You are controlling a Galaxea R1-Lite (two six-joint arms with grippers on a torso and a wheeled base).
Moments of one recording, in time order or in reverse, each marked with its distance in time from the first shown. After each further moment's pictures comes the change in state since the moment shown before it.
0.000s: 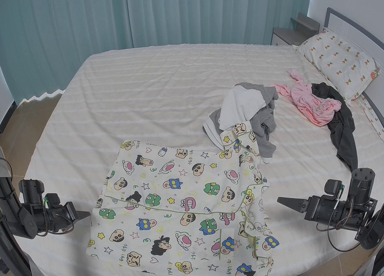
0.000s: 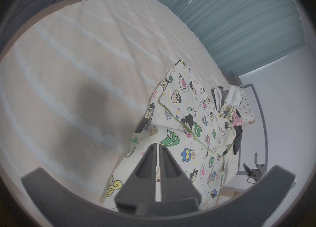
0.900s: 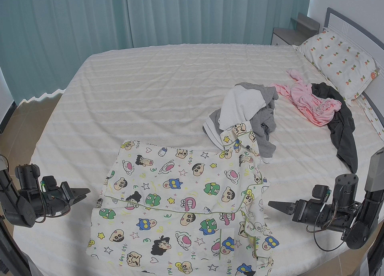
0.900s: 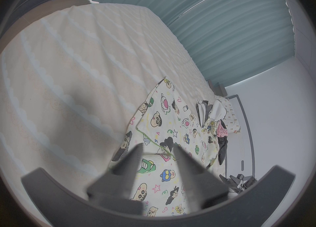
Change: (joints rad) left arm 0.009 -0.033 -0.137 -0.001 -0.096 -0.130; right arm -0.009 0.274 0.000 -0.219 -0.006 -0.005
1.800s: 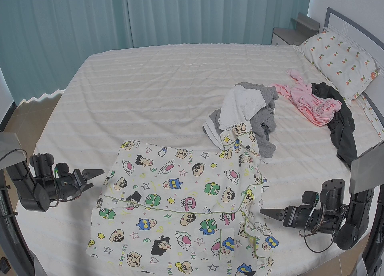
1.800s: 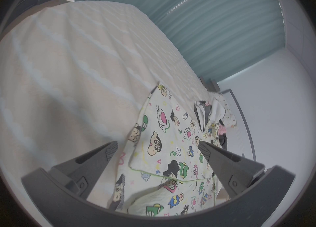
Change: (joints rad) left arm -0.049 0.222 -0.279 -0.024 -0.042 0.021; right arm 0.015 0.154 -0.046 -0.024 0.001 -0.011
